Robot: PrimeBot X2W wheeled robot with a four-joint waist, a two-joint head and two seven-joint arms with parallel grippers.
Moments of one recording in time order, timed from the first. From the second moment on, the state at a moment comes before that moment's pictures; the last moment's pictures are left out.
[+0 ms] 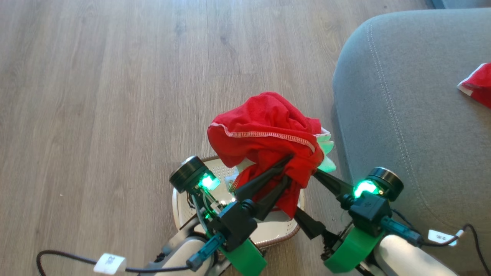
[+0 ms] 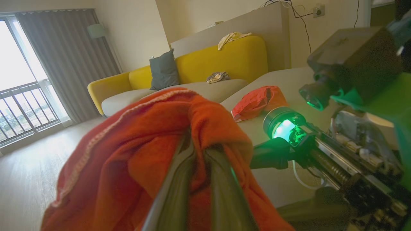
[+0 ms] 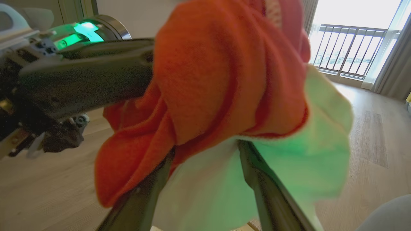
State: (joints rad) left arm -0.25 0.11 -0.65 -0.06 0.01 -0.12 -0.26; right arm -0.23 -0.40 0.69 0.00 0.33 0.13 -0.26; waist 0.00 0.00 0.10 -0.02
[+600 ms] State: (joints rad) left arm -0.24 0.11 -0.68 -0.03 -0.01 -0.12 -0.26; right arm -0.25 -0.36 0.72 0.04 0.32 0.13 -0.26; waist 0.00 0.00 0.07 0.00
